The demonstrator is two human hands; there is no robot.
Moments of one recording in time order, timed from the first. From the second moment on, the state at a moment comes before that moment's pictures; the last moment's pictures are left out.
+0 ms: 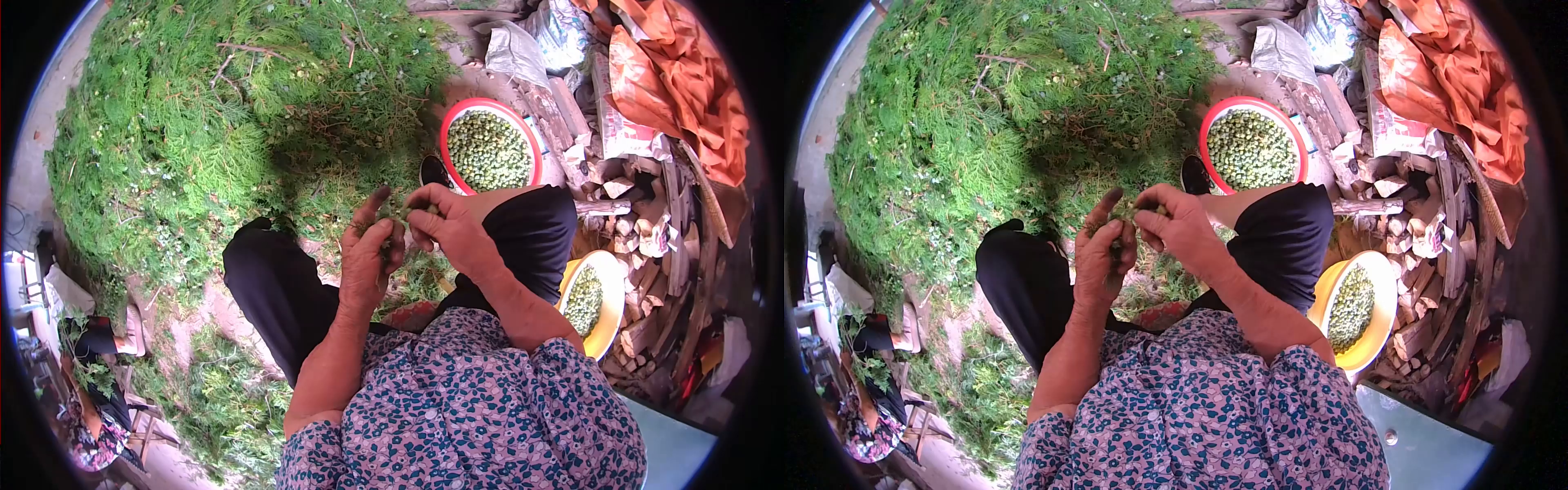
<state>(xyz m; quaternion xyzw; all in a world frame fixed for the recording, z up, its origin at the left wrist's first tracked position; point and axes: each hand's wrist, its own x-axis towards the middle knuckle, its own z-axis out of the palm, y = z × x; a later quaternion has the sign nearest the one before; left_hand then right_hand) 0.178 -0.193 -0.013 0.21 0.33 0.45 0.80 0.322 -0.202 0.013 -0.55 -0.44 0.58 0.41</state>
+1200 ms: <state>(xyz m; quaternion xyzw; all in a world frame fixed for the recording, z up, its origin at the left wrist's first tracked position) 0.178 -0.179 -0.037 -0.06 0.10 0.55 0.83 0.299 -0.199 -0.008 -0.51 -0.69 0.27 0.43</state>
